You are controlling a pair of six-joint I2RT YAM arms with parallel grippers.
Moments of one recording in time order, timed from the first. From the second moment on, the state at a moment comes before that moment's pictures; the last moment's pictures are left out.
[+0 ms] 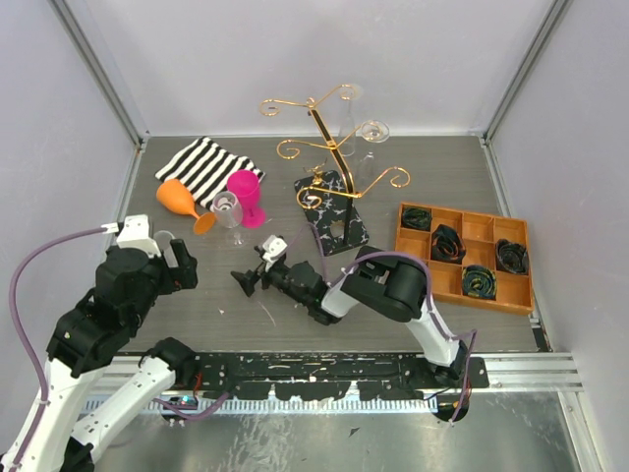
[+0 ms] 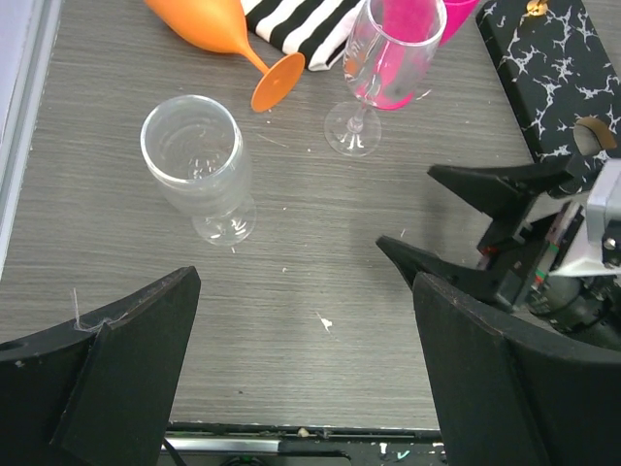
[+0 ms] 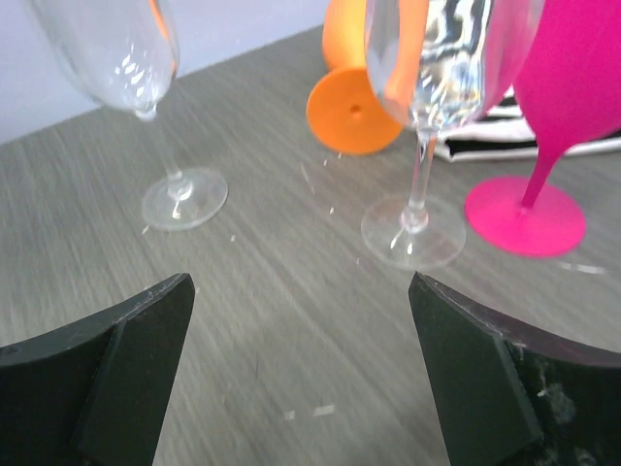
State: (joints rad) left arm -0.53 0.51 1.00 -1.01 -0.46 -0.37; right arm 1.10 2.14 0.85 1.34 0.14 0.08
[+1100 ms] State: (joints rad) left arm -0.53 0.51 1.00 -1.00 -0.45 -0.36; right arm 0.99 2.39 1.35 1.05 0.20 0.20
